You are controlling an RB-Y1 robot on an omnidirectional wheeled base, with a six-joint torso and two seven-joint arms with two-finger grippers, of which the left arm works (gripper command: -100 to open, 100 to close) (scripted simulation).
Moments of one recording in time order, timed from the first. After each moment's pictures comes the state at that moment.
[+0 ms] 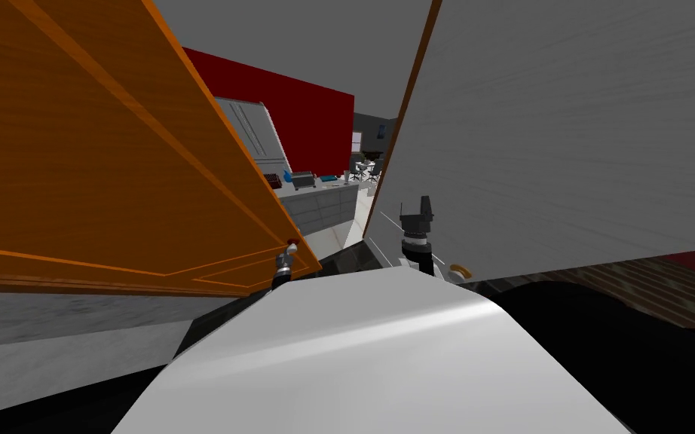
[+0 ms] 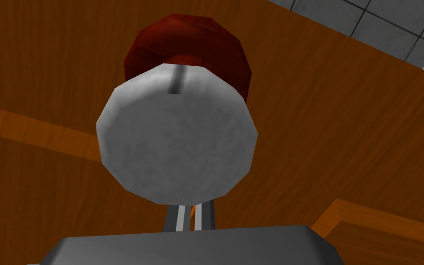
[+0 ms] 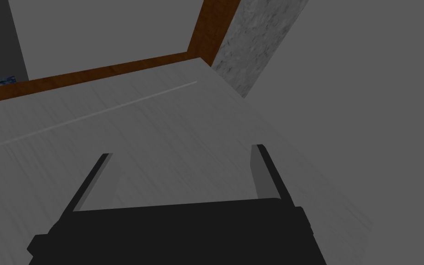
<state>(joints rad) -0.01 0.29 0.05 -0.63 0.25 -0.91 0.50</state>
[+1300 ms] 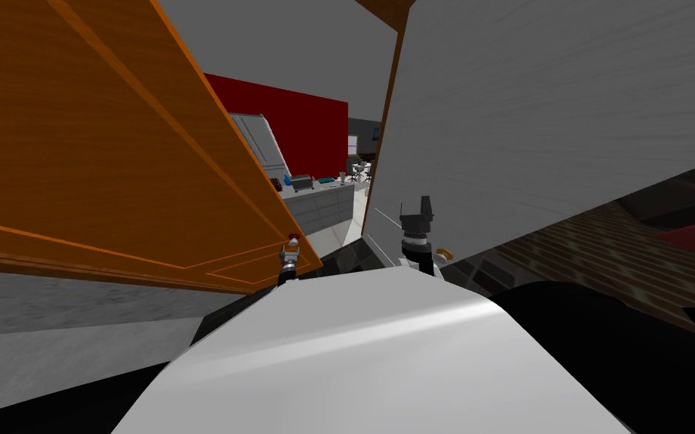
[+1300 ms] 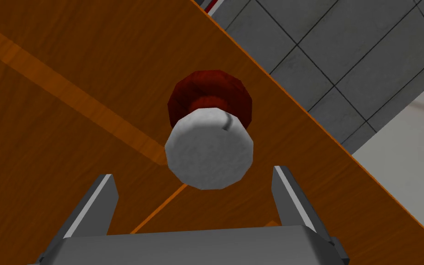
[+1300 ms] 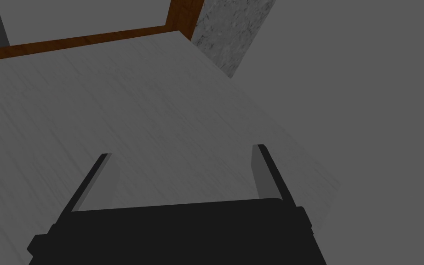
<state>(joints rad) -0.04 0.27 -0.02 -0.64 0.35 -0.88 0.81</state>
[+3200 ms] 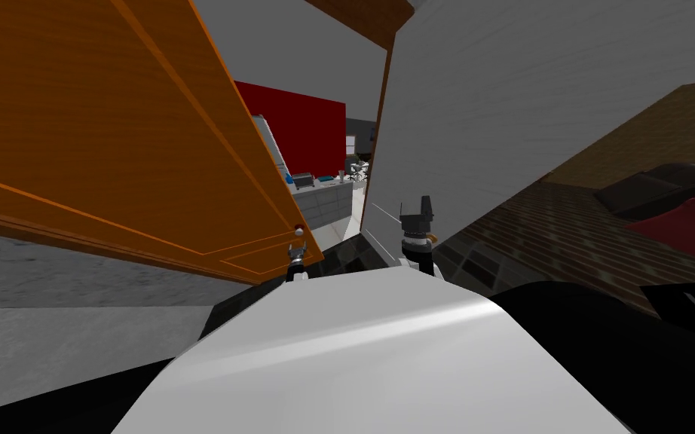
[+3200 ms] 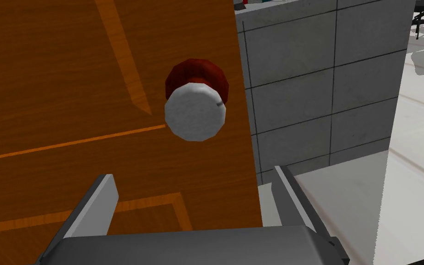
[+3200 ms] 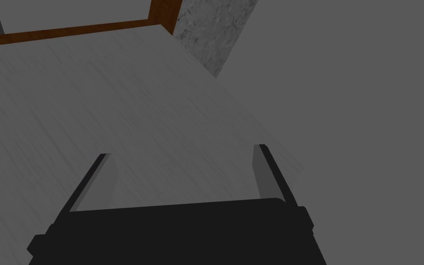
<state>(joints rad) -0.08 0.22 -0.12 -0.68 0.52 -0.83 1.29</state>
